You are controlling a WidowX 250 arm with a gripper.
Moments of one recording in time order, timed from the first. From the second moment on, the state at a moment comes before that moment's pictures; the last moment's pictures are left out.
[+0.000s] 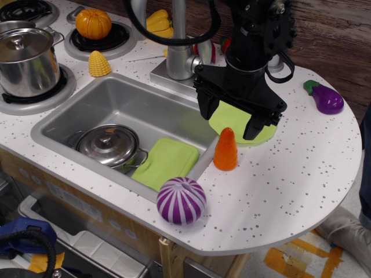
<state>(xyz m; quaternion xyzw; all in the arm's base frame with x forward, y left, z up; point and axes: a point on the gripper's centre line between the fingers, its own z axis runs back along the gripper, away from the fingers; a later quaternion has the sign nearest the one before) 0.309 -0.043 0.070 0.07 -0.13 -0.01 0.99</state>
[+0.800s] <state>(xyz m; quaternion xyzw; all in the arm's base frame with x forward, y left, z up) 0.312 -0.036 0.049 0.04 -0.12 0.00 0.99</state>
